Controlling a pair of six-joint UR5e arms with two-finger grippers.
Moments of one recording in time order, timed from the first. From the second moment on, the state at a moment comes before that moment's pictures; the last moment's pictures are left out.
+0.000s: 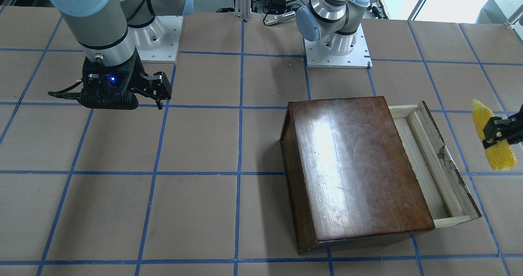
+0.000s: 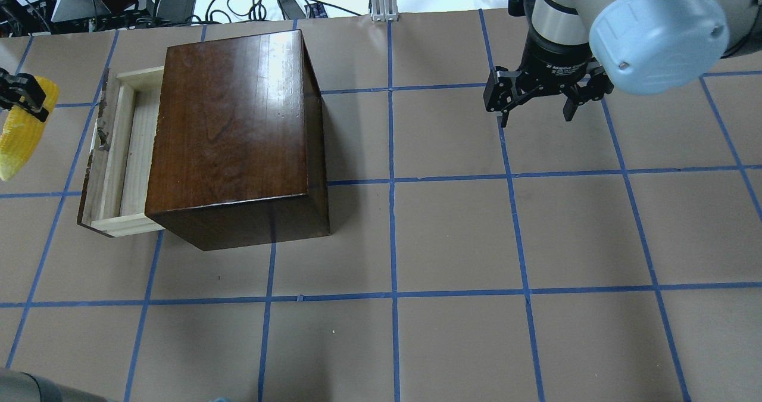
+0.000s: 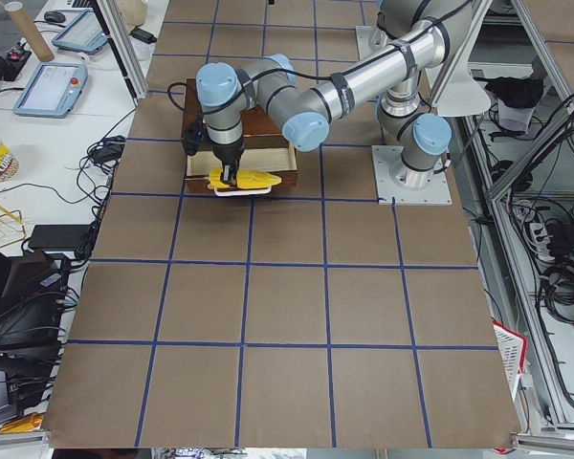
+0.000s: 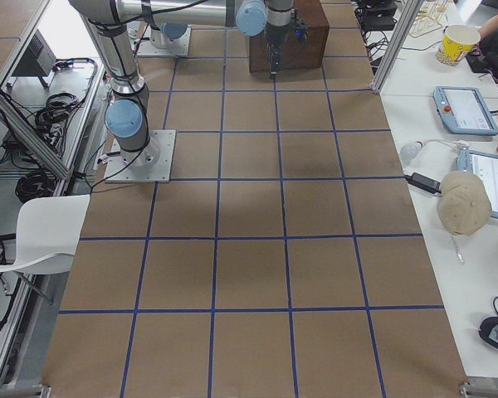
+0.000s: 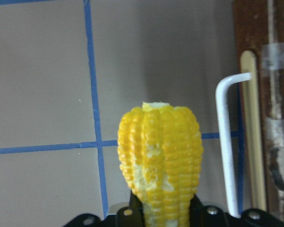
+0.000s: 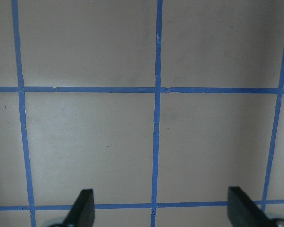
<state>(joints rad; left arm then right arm) -1.04 -1.82 -1.45 -1.43 1.57 0.62 1.65 -1.48 1.58 -1.63 -1.63 0.06</state>
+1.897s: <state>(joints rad) -1.18 -1.88 -1.51 -1.42 1.53 0.37 1.65 -1.48 1.58 -1.63 -1.63 0.06</state>
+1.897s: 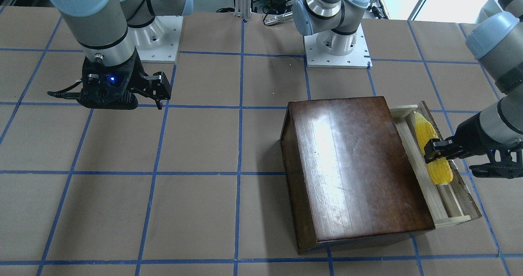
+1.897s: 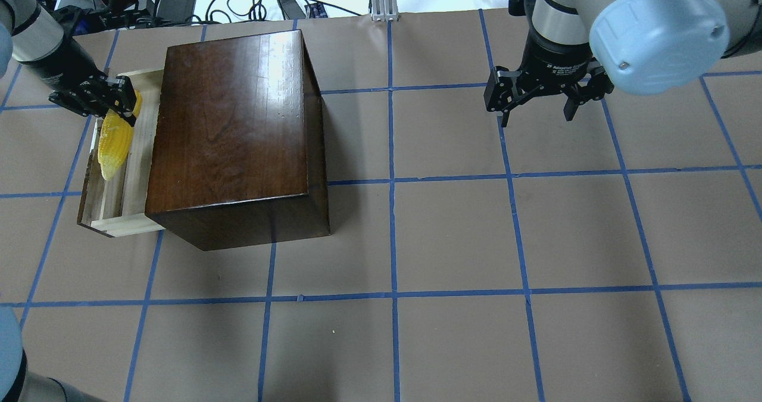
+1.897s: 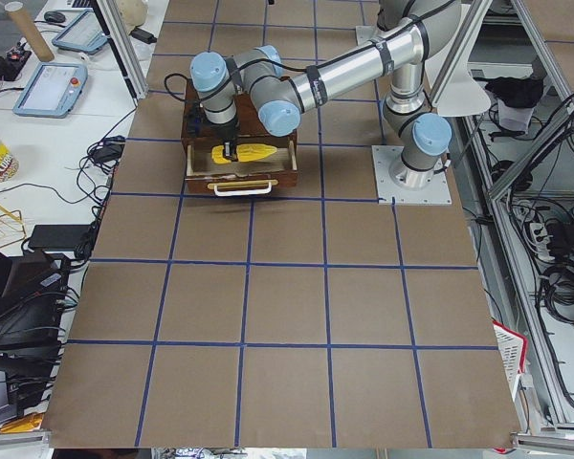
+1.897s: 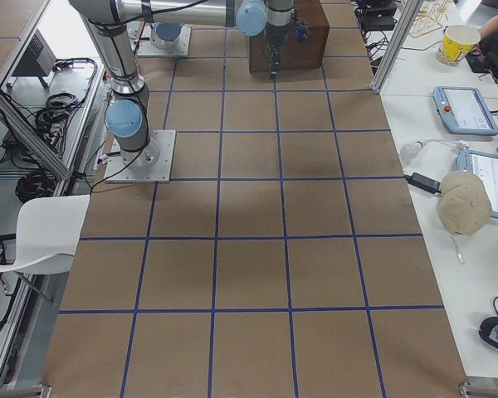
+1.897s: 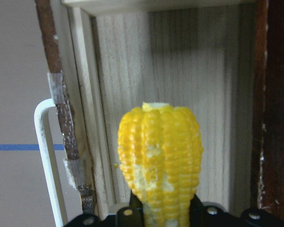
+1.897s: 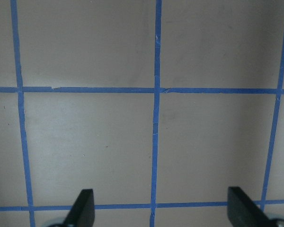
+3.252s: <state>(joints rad) -1.19 -1.85 -1.49 -1.43 1.53 0.36 1.65 -1.48 1.58 -1.63 -1.63 0.06</state>
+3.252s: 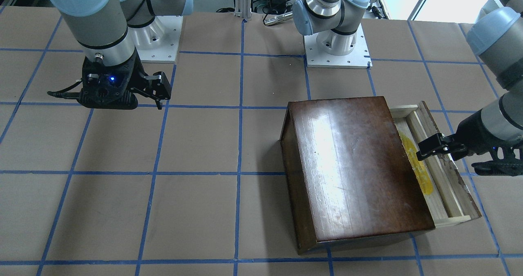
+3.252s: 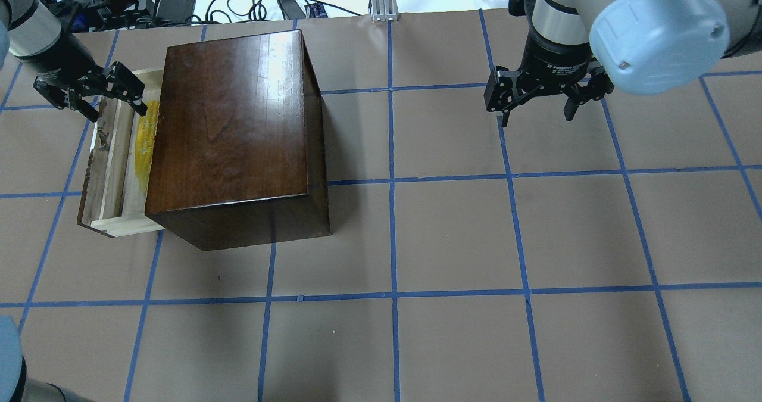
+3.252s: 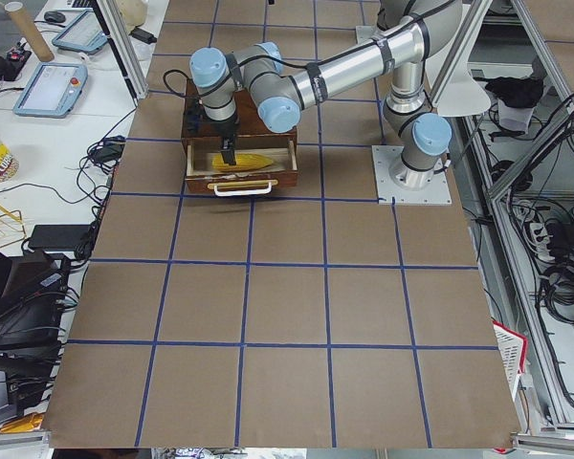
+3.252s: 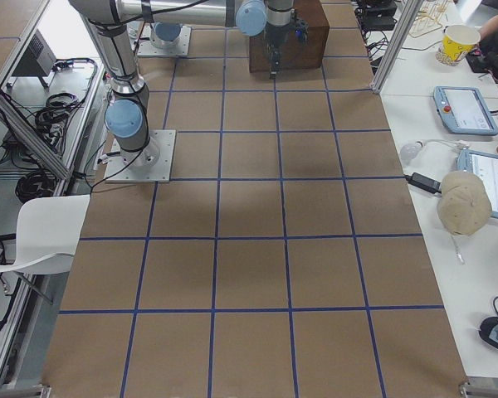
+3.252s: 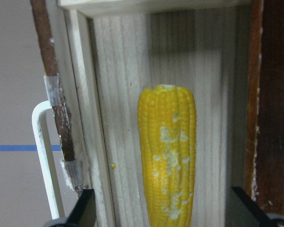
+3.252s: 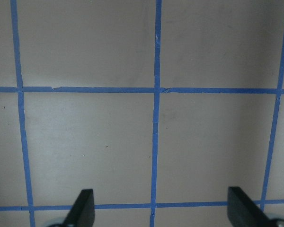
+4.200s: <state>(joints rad) -1.47 -1.63 -1.50 -1.52 1.54 0.10 1.65 -1.48 1.58 -1.62 -1.63 0.06</state>
